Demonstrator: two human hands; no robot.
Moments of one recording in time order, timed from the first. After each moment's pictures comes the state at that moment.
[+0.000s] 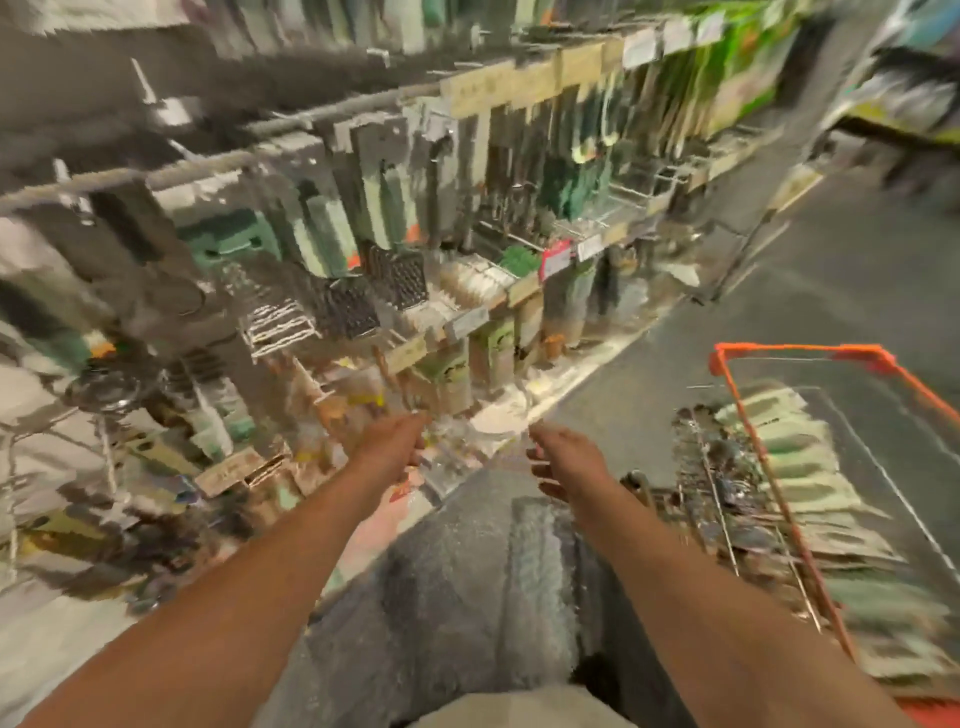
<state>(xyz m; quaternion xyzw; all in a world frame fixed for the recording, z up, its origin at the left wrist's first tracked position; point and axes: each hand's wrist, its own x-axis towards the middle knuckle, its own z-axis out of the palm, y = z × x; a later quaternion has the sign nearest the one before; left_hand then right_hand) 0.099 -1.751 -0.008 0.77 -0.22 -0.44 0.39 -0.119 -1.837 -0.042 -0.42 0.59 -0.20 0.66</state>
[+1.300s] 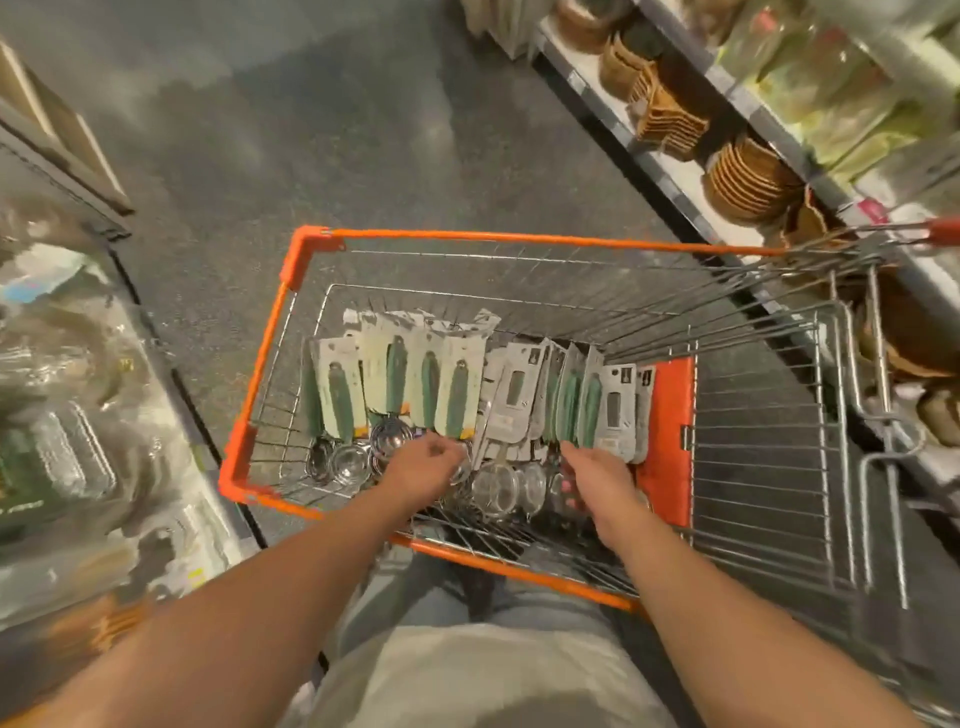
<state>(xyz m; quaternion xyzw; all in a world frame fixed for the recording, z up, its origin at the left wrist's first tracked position) -0.395 -2.154 -0.173 0.41 -0.68 -0.56 -0.26 -0.500 -1.947 -0.179 0.24 0.78 -0.40 0.42</state>
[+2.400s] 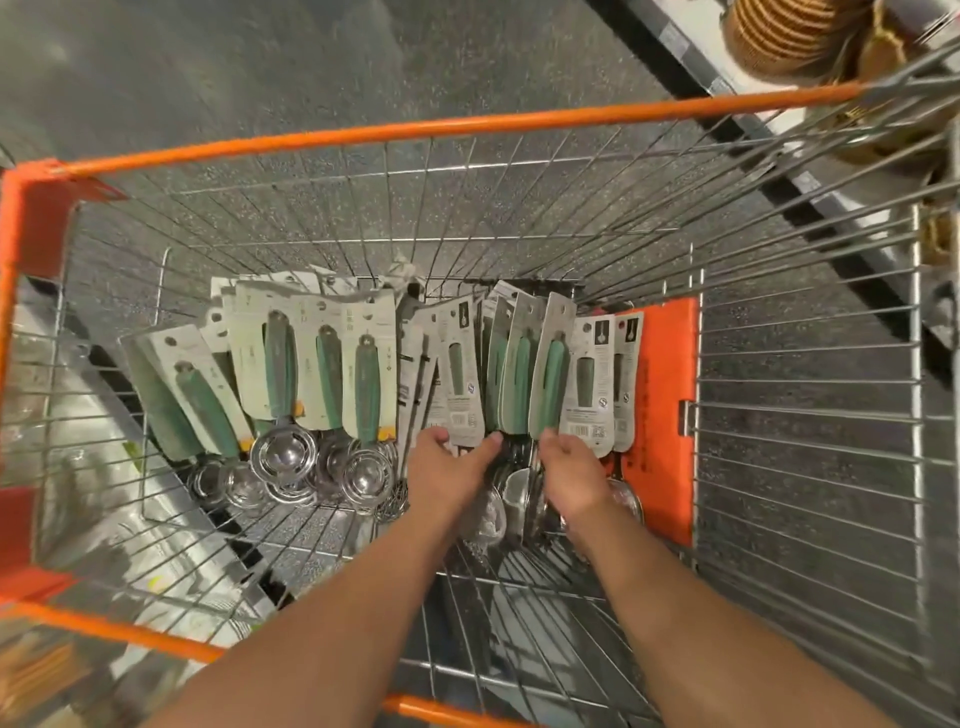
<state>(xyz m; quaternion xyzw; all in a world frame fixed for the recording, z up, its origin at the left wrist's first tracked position) -0.489 -2.029 -0.294 0.58 -0.59 -0.52 -0.21 -0.545 -1.904 -0.300 0.24 0.77 -0.38 0.46</state>
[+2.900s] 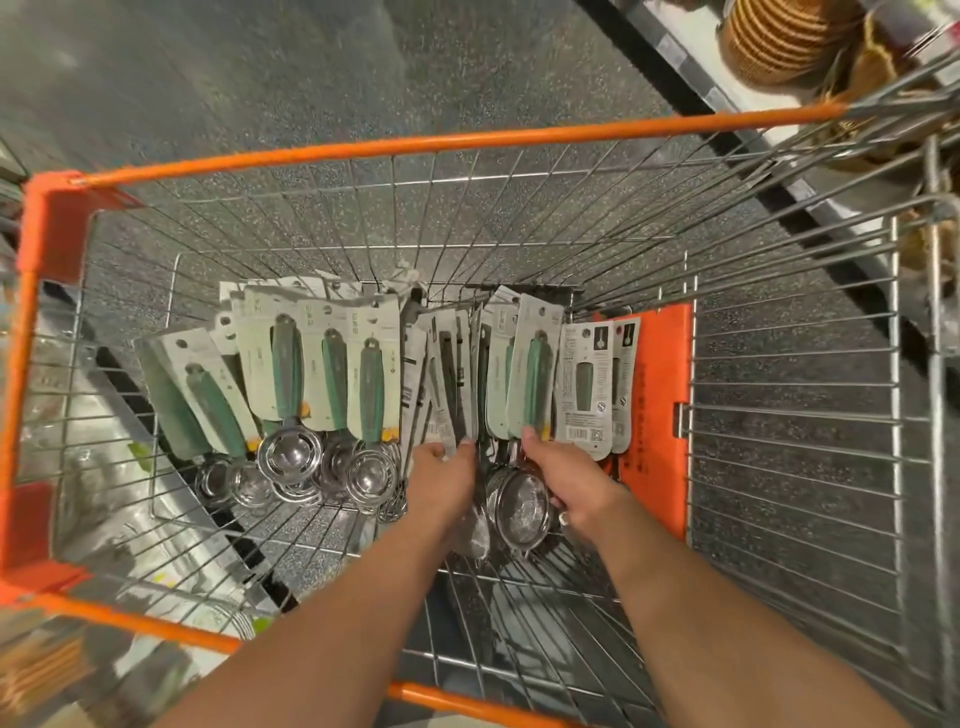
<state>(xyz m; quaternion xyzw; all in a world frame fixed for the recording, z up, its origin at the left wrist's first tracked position) -0.483 -2.031 -0.285 0.62 -0.53 -0.55 -0.22 -0.553 -1.898 -0.307 0.25 0.67 -0.42 0.56</state>
